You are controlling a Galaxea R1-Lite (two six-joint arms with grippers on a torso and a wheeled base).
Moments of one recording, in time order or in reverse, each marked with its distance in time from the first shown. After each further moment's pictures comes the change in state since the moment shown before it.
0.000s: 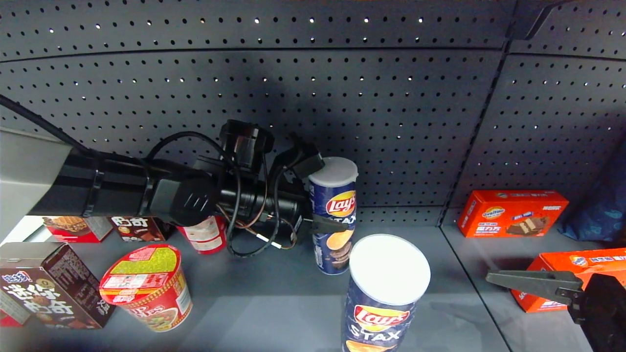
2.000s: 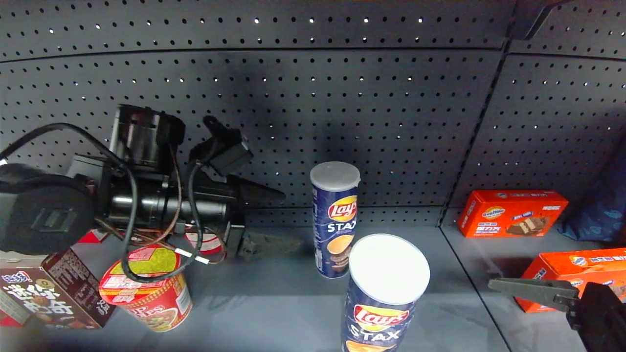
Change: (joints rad) left arm 0.132 -0.328 0.289 0.000 0.005 0.007; right arm -0.072 0.006 0.046 -0.036 0.011 0.063
